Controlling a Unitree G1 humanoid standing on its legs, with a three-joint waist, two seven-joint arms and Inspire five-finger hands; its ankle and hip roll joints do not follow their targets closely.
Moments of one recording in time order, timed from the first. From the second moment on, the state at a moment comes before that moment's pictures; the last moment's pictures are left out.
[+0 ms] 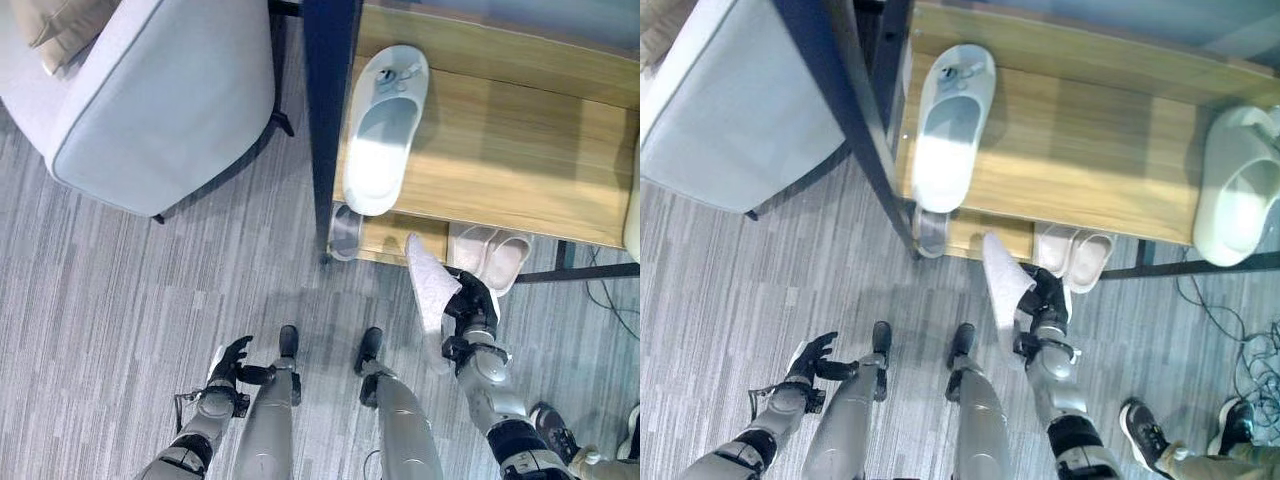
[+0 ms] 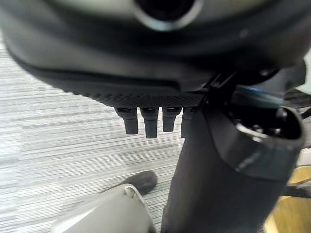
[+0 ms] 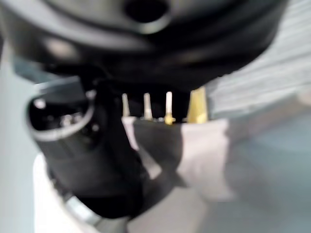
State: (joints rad) left arm -0.33 0.26 -0.27 1.16 -0.12 -0.24 0.19; right arm -0.31 -0.34 0.07 0.61 0.49 -0.25 -0.25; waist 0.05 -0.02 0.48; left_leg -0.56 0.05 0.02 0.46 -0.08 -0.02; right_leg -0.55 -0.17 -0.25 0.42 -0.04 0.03
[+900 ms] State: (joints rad) left arm -0.31 0.33 -0.34 0.99 -0.22 -0.22 0.33; right arm -0.73 -0.66 0.03 0.23 0.76 -0.37 -0.46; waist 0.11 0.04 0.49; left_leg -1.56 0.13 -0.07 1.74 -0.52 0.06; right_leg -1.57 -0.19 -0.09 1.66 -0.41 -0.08
